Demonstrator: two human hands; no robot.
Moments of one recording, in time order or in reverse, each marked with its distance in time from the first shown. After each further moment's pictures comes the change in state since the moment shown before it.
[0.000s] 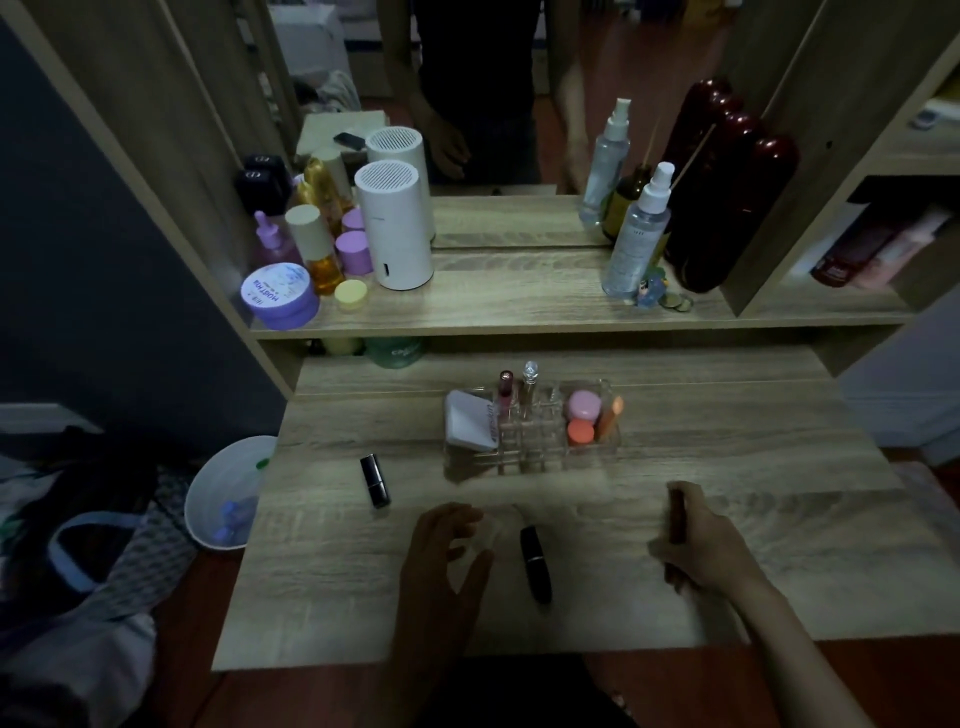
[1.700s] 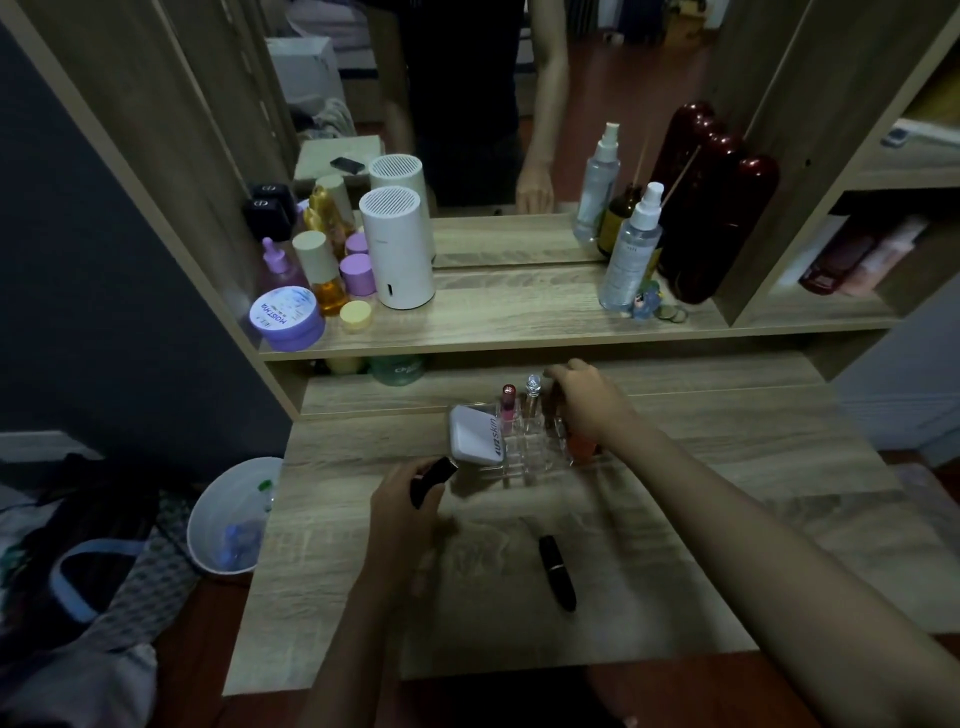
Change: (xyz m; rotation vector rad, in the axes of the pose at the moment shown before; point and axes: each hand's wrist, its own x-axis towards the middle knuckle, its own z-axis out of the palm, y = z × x) left_hand 0.082 -0.055 -0.016 0.209 0.038 -0.109; right_hand 0.074 -0.176 -0.006 -0.537 0.142 -0.414
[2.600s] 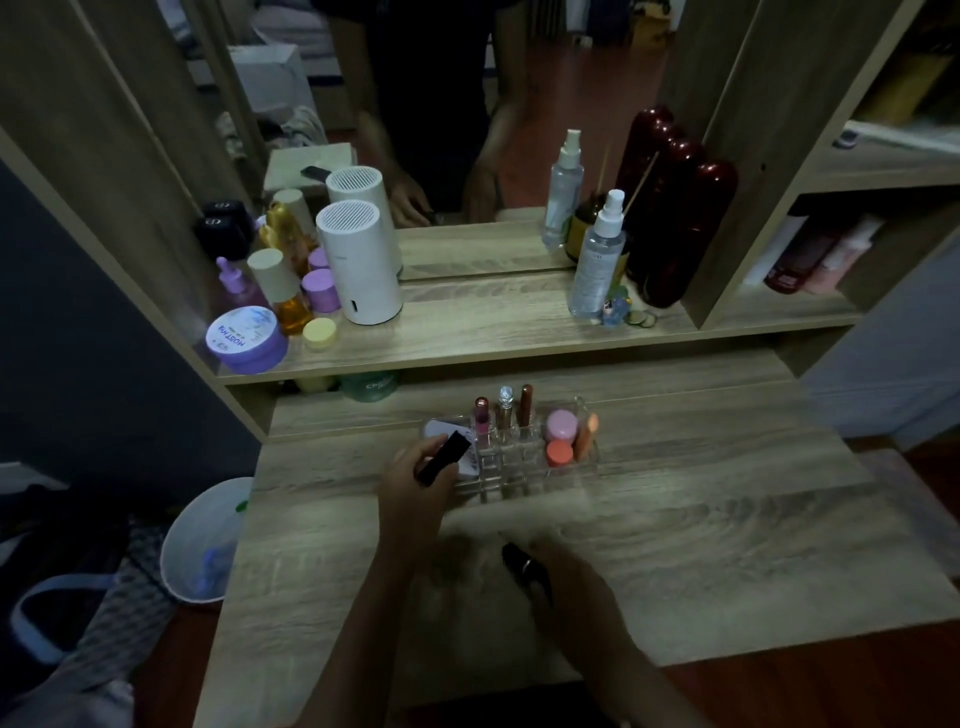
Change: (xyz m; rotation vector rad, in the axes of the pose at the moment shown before) left_hand 0.019 0.052 0.014 -0.196 -0.017 0.034; right_hand -0.145 -0.013 0.103 0.433 -0.095 0.224
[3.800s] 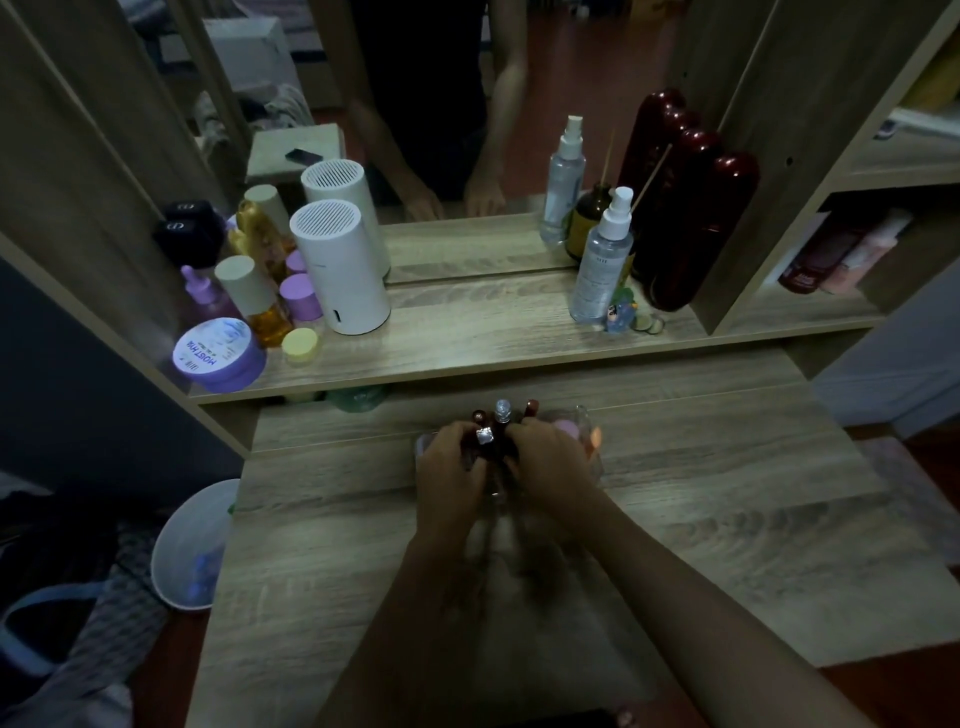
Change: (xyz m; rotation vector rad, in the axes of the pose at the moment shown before) left_hand 0.044 0.011 0.050 0.157 -0.053 0.028; right_hand 0.119 -0.061 -0.068 -0.340 0.105 -0.200
